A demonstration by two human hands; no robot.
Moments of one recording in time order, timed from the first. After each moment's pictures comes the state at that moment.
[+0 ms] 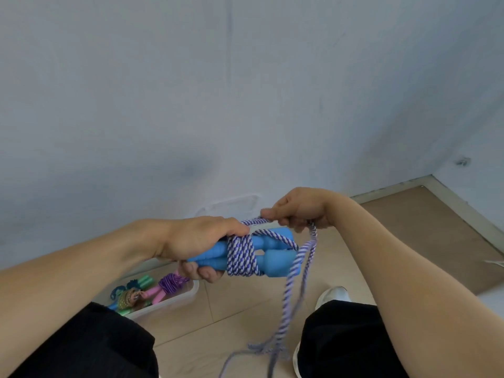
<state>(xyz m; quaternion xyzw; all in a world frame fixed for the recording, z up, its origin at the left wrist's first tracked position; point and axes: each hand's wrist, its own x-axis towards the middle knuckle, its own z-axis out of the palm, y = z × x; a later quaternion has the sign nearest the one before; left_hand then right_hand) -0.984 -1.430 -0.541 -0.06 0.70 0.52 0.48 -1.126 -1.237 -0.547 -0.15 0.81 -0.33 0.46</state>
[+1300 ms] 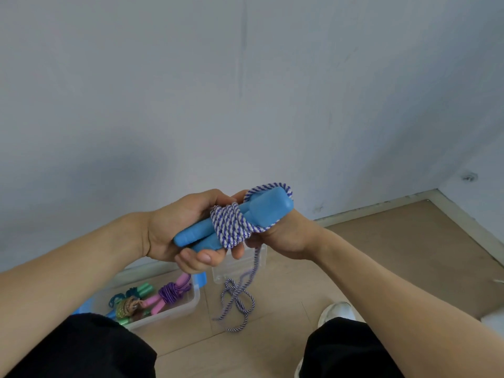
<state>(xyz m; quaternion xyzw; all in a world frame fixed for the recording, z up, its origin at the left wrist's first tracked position) -1.000 -1.474 -0.544 0.02 0.48 0.72 0.50 -1.064 -1.283 -0.538 -0.34 0.67 -0.56 0.34</state>
